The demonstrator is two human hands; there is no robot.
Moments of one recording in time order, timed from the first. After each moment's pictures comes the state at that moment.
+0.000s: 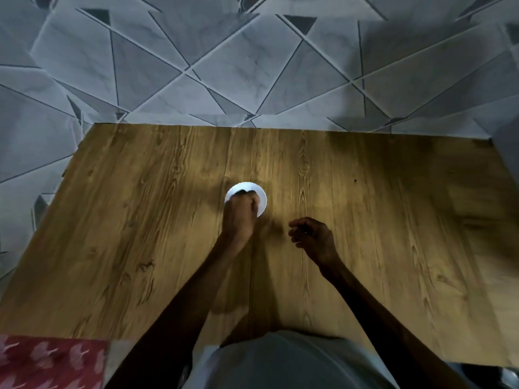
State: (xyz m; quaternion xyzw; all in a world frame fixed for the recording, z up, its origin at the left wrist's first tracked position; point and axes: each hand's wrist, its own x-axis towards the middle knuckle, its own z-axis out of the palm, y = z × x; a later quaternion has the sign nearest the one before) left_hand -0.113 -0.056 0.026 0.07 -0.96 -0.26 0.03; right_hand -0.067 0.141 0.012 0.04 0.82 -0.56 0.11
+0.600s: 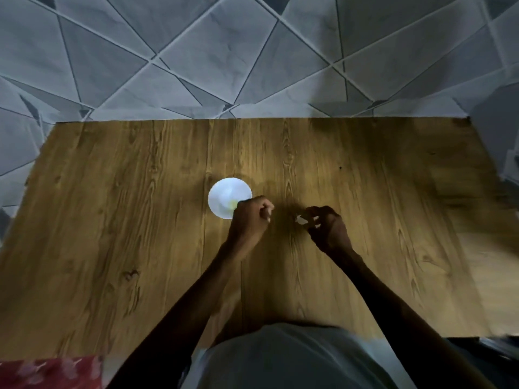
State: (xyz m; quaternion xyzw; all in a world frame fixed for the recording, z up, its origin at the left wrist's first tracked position) left_hand -0.101 -0.015 0.026 0.03 -0.90 -0.43 -0.07; right_hand -0.082 0.198 -0.013 -0.06 0.95 -0.32 0.01
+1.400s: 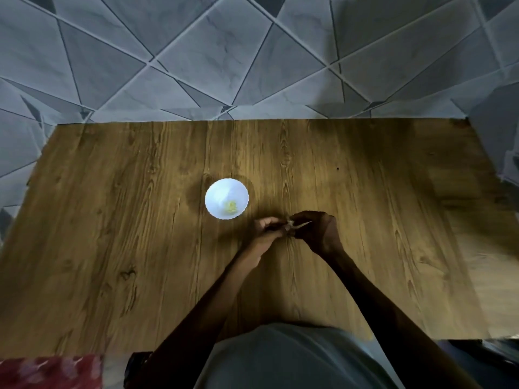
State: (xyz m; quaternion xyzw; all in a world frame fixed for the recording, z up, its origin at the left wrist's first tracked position) left_hand -0.077 0.021 -0.006 0.17 -0.71 -0.65 -0.22; right_hand -0.081 0.189 0.000 -0.08 0.86 -0.50 0.06
